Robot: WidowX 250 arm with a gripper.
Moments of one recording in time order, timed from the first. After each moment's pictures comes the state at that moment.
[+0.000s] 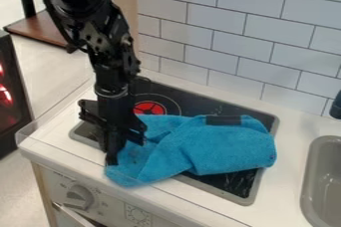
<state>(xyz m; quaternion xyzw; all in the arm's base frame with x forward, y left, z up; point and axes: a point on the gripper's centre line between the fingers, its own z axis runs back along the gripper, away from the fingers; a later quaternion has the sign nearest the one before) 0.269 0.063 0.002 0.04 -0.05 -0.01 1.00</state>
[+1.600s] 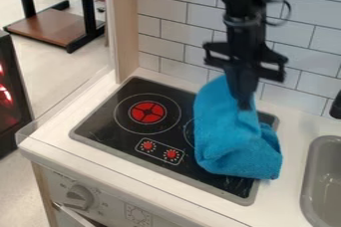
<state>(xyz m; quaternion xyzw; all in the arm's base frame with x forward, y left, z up) 0.350 -0.099 0.083 -0.06 -0.11 -0.09 0.99</state>
